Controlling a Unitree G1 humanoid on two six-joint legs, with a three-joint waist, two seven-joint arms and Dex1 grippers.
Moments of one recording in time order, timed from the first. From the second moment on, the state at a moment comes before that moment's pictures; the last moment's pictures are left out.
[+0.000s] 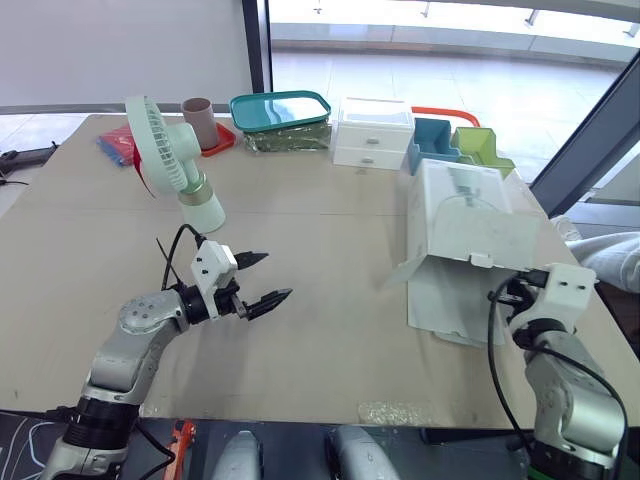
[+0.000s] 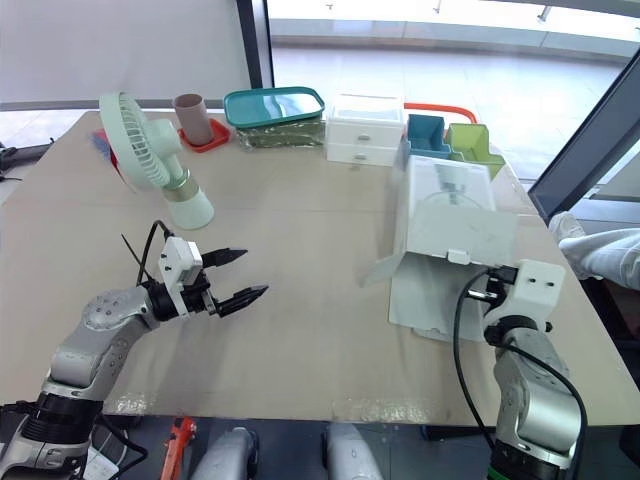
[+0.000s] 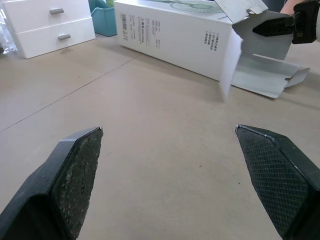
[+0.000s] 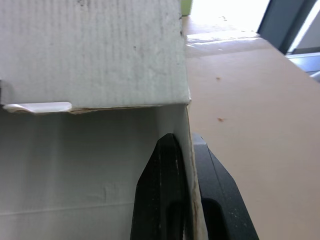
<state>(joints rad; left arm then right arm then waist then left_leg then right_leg) -0.25 0.48 -0.03 -0.16 -0.39 0.25 -0.86 -0.10 -0.25 -0.49 -0.36 0.19 0.68 0.10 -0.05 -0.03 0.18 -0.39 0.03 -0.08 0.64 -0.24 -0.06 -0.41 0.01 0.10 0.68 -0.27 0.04</state>
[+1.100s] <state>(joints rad) -0.27 0.56 -0.12 -0.17 -0.44 0.29 -1.12 -0.04 -0.34 -0.52 -0.32 0.25 0.65 0.11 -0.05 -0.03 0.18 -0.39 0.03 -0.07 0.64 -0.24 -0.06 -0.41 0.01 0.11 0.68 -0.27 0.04</state>
